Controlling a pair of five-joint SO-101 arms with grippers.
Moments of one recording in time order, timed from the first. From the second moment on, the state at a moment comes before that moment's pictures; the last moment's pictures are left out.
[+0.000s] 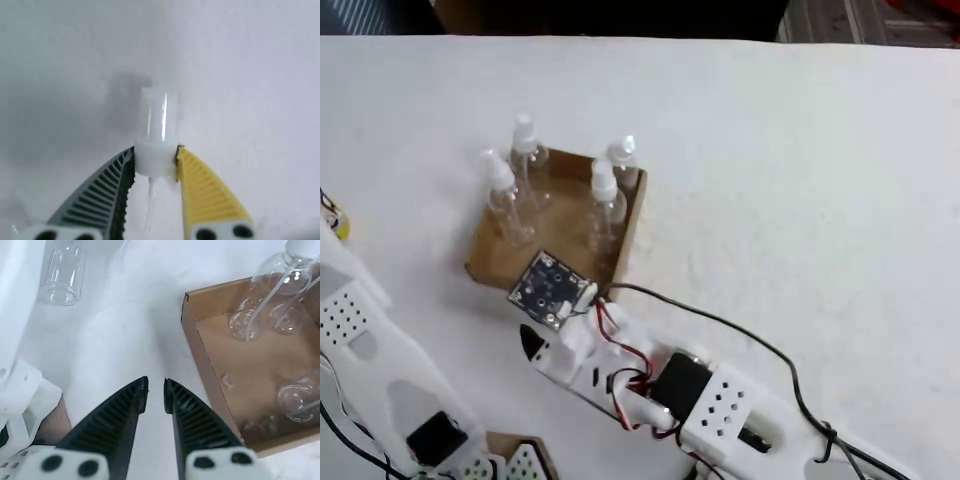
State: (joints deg) left arm -48.0 70.1 -81.8 101.9 7.9; right arm -62.5 -50.1 57.5 38.4 2.9
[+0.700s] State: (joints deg) left arm -35.7 -13.8 19.5 91.0 8.0; right arm -60.8 -53.0 57.5 44.1 5.2
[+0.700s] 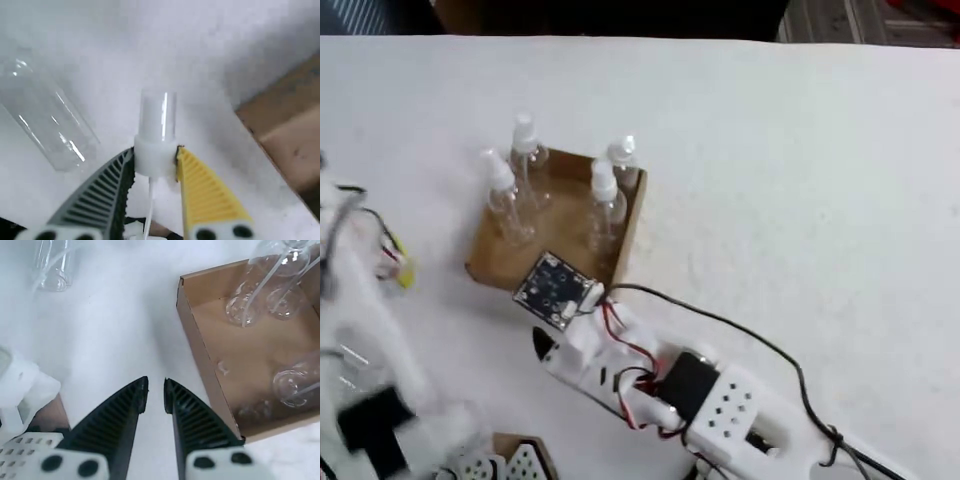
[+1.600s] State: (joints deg) left arm 49.1 -43.6 39.7 69.3 17.6; right arm 19.6 -63.0 64.4 62.8 24.0
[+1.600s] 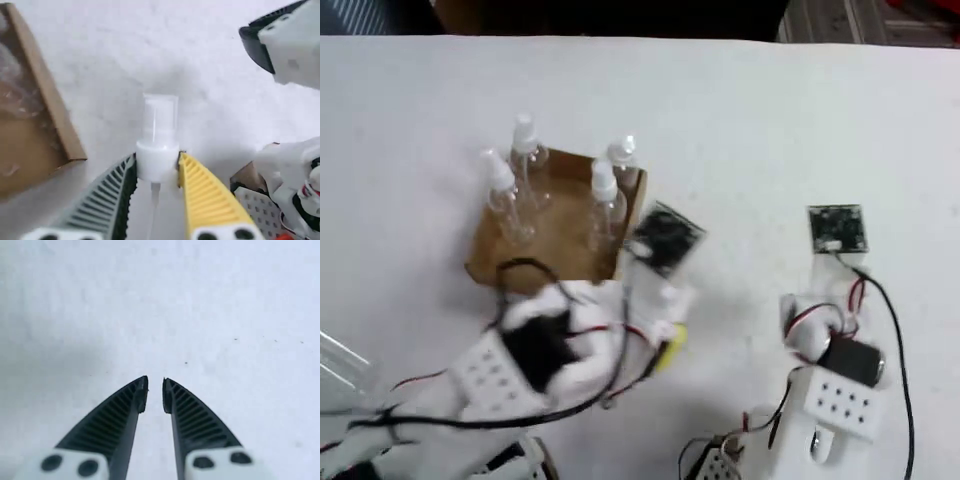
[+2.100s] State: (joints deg) left arm 52.4 -18.5 39.8 47.9 24.0; right arm 27.2 -43.9 64.0 53.9 25.4
